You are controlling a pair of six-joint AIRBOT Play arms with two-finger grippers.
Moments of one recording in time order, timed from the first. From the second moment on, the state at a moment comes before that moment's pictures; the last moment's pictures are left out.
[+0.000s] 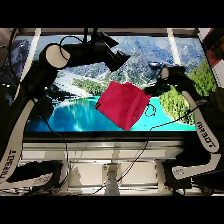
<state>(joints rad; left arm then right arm) -0.54 -1.39 1.63 0.90 -0.70 -0.80 0.10 -1.59 1.37 -1.62 1.21 1.56</state>
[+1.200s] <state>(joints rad) -0.54 -1.43 1.62 0.90 -0.76 -0.80 0.17 -1.81 1.63 -1.26 1.23 1.16</state>
